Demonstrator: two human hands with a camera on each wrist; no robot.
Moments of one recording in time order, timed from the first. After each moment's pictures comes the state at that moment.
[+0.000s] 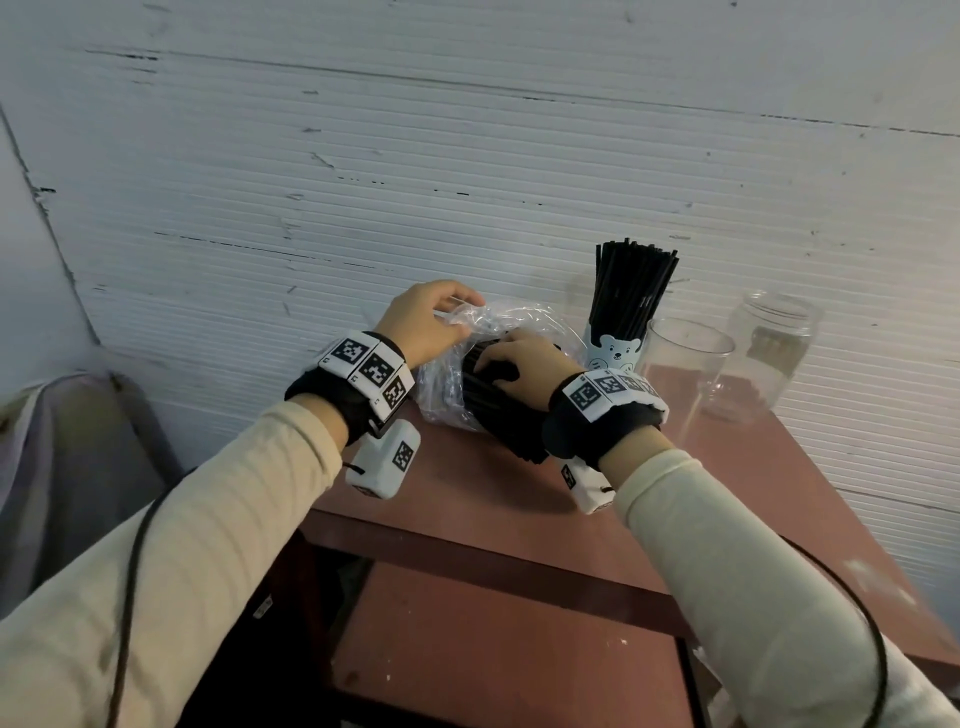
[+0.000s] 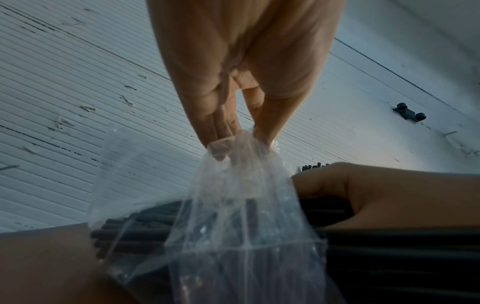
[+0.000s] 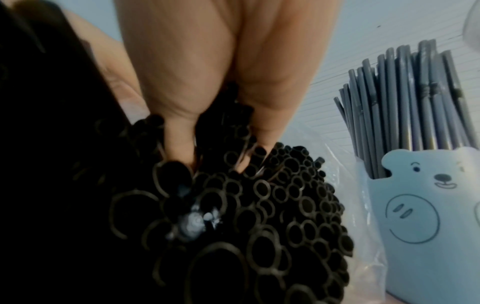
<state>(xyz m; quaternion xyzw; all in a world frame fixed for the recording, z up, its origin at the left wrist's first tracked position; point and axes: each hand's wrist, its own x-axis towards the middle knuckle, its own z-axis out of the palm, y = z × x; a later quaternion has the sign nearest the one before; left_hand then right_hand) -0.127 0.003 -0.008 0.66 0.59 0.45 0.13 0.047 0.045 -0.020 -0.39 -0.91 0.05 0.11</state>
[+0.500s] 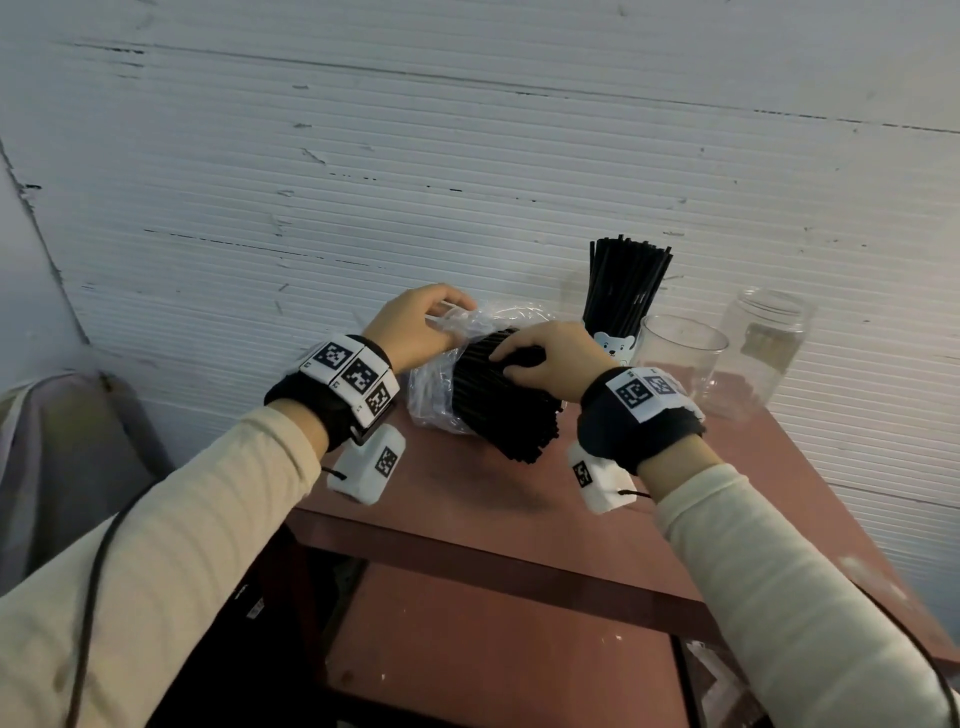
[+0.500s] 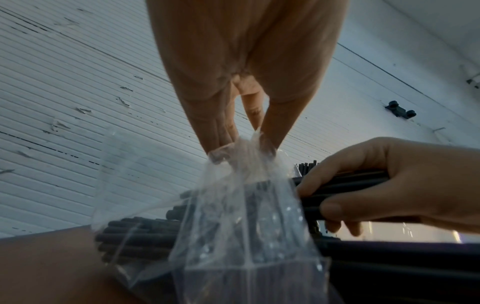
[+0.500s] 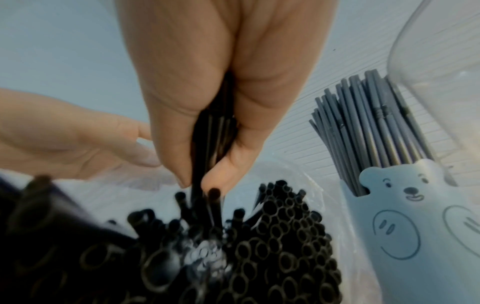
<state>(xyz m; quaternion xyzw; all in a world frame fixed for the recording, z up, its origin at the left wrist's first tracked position) -0.125 -0.006 -0.007 0.66 0.60 0.43 0.15 0.079 0.032 -0.002 -0.37 -0.89 0.12 0.22</state>
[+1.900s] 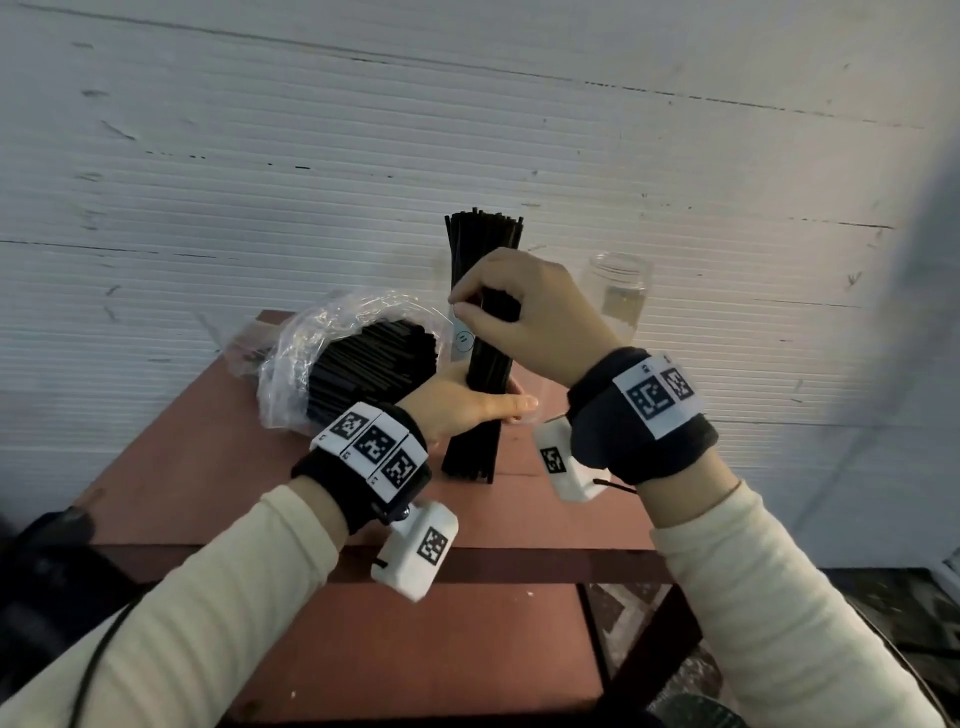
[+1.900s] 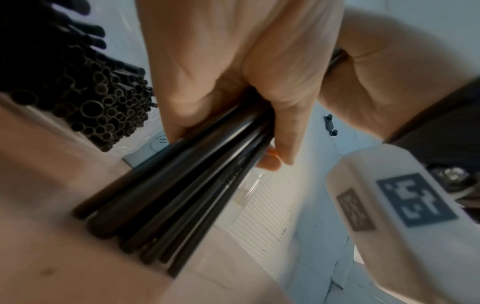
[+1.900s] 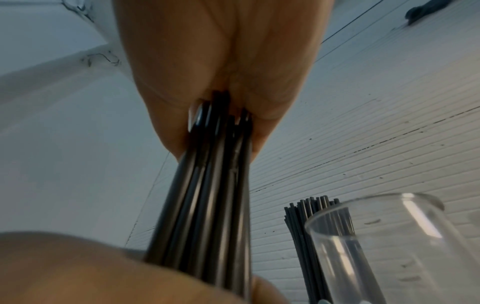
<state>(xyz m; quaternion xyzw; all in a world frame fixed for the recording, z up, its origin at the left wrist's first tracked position) 0.052 -0.026 -0.042 0.67 0.45 0.39 0.45 0.170 -0.024 0.038 -0.30 -0.87 0.01 0.39</state>
